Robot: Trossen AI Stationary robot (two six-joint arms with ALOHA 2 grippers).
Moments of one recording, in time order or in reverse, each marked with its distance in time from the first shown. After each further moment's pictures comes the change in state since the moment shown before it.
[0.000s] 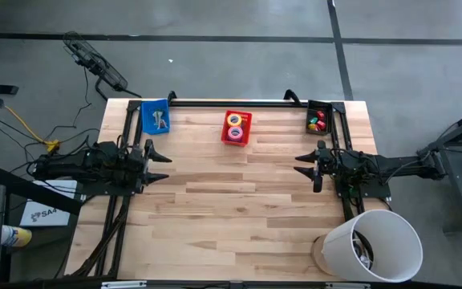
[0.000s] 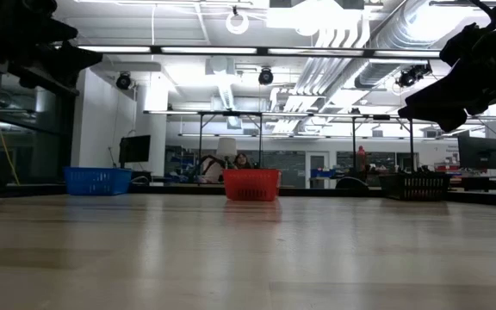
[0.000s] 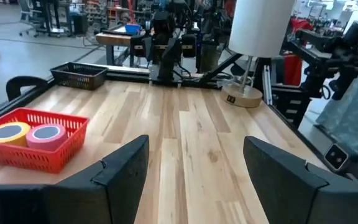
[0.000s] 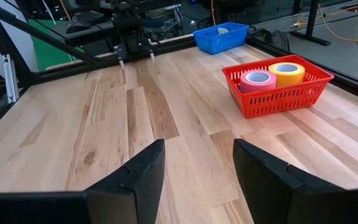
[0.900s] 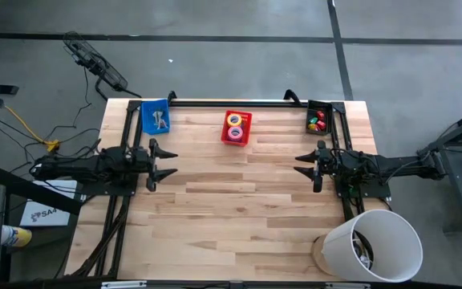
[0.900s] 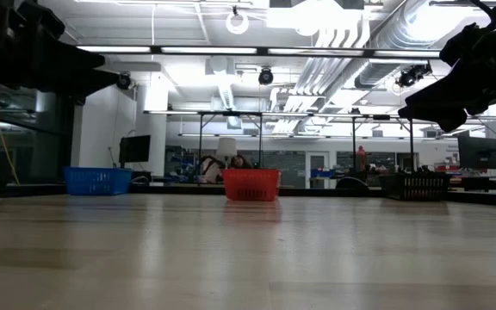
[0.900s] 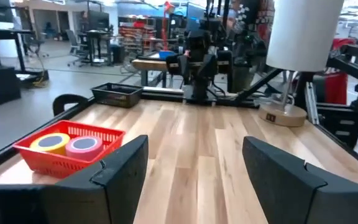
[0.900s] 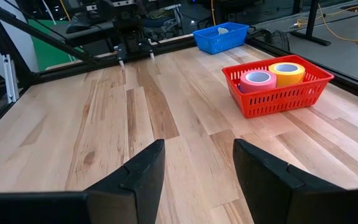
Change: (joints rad) left arm 0.001 0.000 -0.218 0.311 -0.150 0.048; right arm 0.000 0.000 0.000 0.000 0.000 0.000
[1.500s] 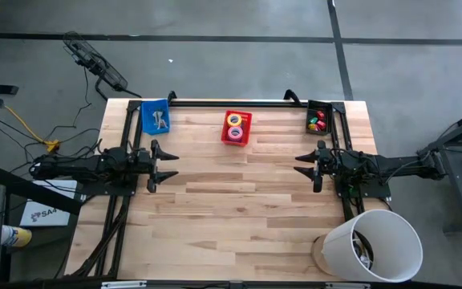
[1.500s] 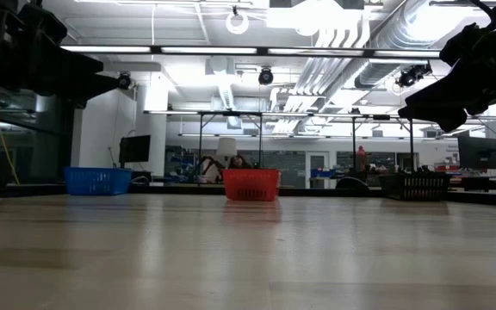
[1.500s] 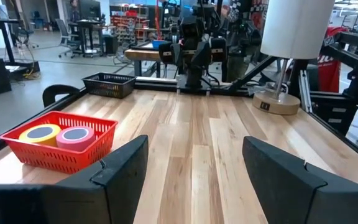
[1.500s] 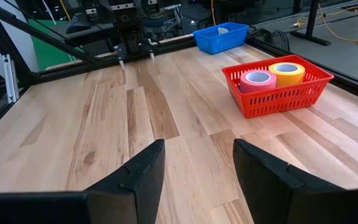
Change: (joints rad) left arm 0.000 0.035 -0.003 -0.007 0.032 -0.001; right arm 0.000 0.000 0.000 0.000 0.000 0.000
